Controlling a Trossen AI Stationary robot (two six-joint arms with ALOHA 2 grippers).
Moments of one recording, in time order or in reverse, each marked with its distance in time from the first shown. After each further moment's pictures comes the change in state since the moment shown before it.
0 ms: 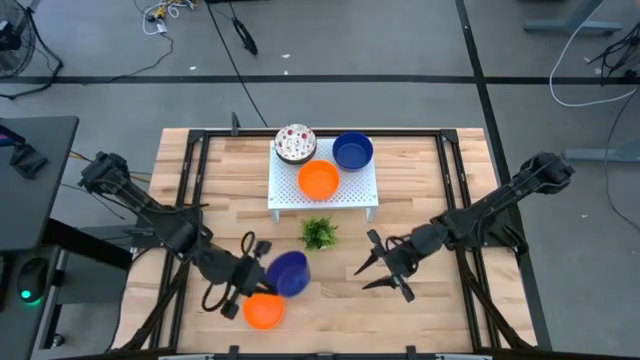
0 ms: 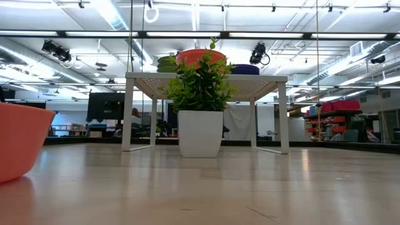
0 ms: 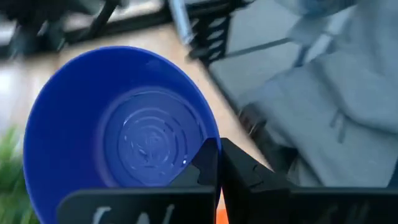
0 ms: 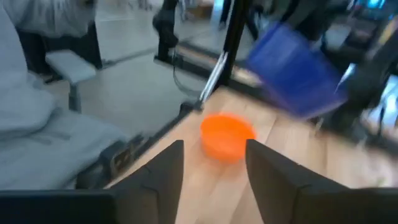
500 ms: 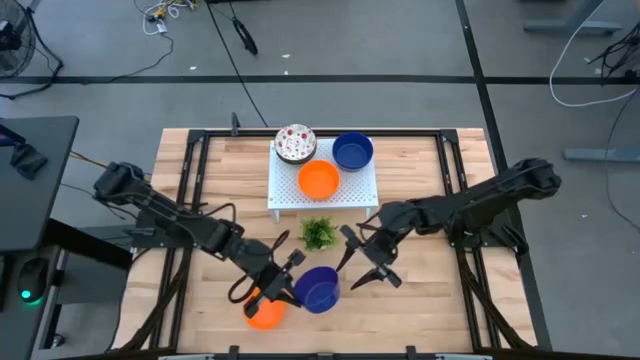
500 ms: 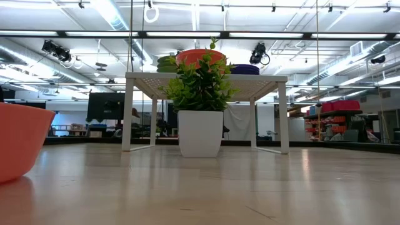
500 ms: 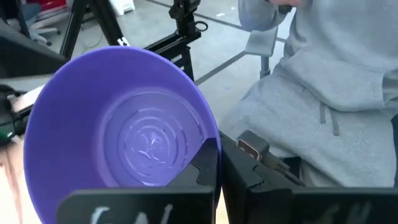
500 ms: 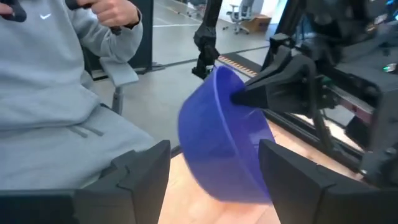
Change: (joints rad) left arm 0.159 0.193 0.000 0.331 0.362 0.355; right arm -0.206 0.158 0.232 -0.097 -0.455 -0.156
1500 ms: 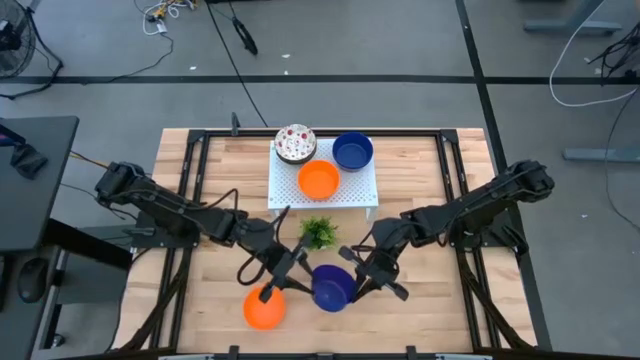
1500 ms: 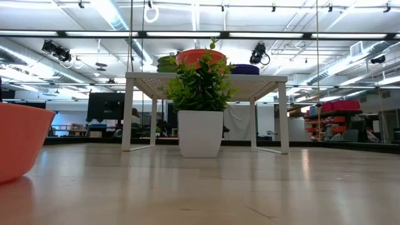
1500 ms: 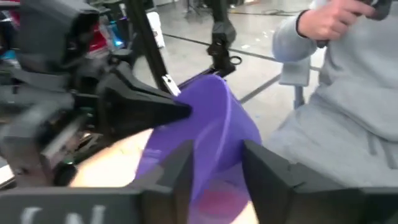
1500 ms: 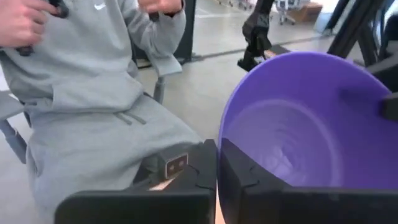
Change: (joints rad) left arm 0.117 0.014 -0.001 0.178 0.033 0.057; right arm 0.061 0.075 0.045 -0.063 -0.086 -0.023
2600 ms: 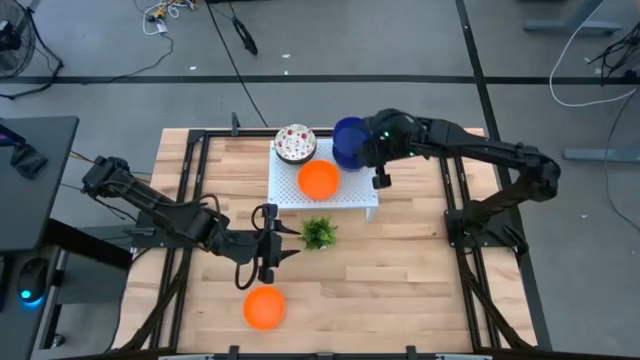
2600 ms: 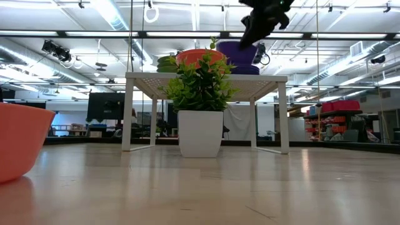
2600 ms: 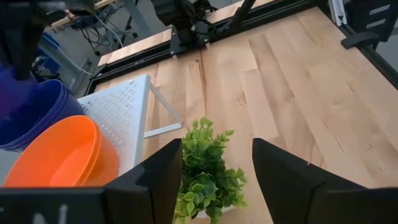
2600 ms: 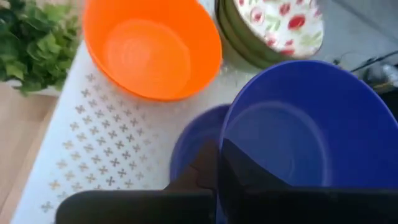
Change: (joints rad) left arm -0.119 -0.158 0.025 -0.511 -0.764 -0.219; right arm -0.635 -0.082 0.411 -0.932 0.564 -0.289
